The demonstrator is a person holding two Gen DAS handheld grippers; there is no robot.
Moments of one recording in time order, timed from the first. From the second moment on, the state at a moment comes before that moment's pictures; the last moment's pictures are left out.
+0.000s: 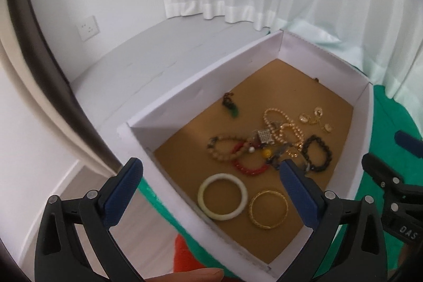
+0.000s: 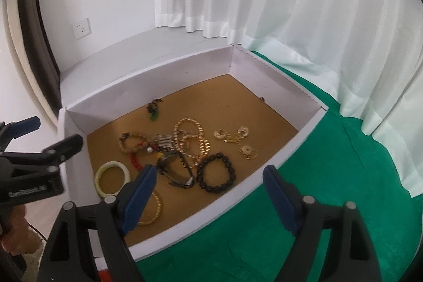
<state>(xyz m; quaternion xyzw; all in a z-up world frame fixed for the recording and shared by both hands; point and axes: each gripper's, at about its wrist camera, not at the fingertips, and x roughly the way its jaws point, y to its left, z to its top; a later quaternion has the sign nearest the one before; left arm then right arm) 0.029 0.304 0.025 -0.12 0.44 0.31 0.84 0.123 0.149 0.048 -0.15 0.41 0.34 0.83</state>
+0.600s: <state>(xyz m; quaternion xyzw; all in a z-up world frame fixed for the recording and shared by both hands) 0.021 0.311 0.027 -0.13 0.43 0.31 0.84 0.109 0.163 0.045 -0.17 0.42 0.35 0.82</state>
